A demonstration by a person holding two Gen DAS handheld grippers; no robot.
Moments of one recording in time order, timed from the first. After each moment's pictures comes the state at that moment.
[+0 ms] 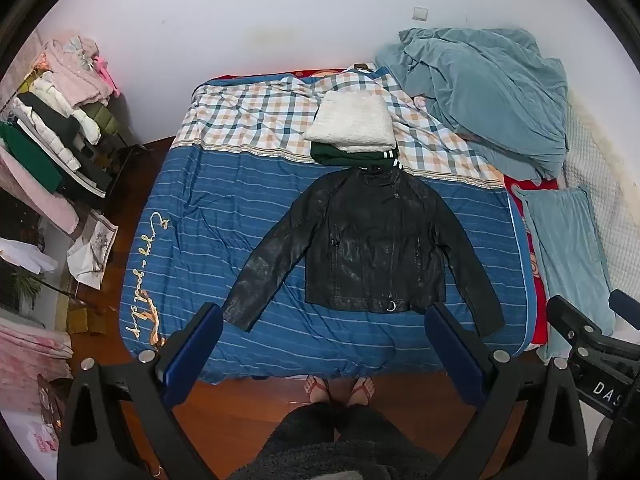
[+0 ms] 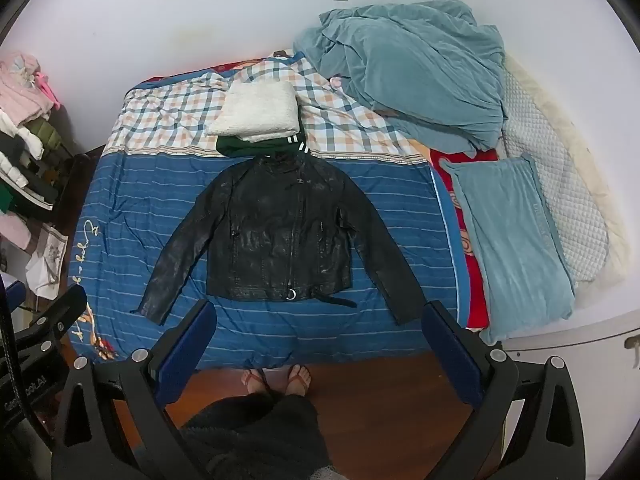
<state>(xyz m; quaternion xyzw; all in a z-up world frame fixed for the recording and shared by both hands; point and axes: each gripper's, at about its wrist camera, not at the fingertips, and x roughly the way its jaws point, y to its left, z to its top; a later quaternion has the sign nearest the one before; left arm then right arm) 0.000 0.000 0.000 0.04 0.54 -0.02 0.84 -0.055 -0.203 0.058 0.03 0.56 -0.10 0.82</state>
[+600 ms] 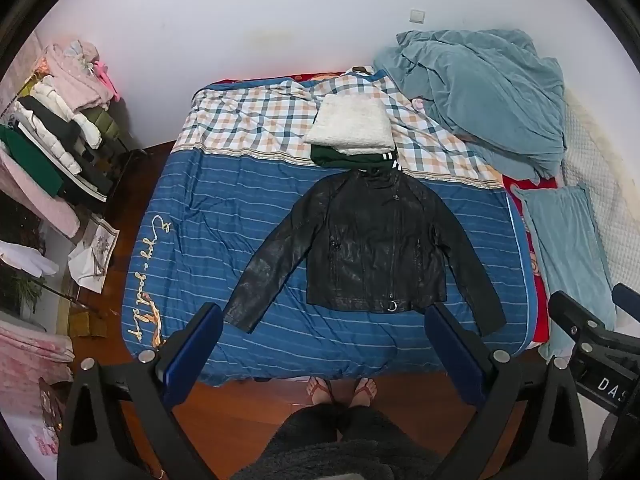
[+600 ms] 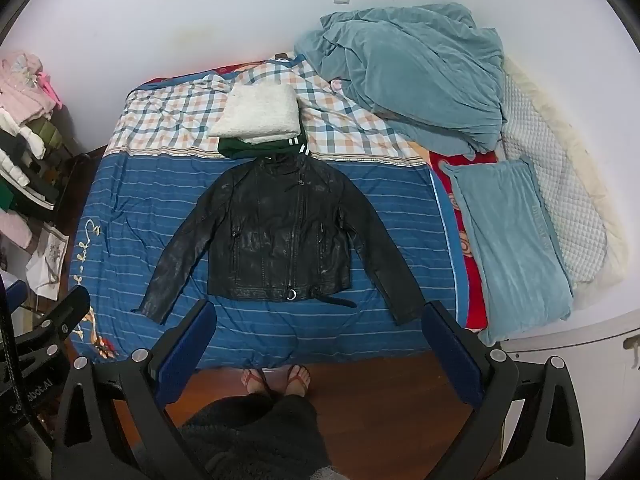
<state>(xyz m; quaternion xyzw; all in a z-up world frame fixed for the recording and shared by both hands) 0.001 -0.004 0.004 0.04 0.53 -0.02 0.85 -0.061 -0.202 0.066 0.03 0.56 -0.10 0.82</state>
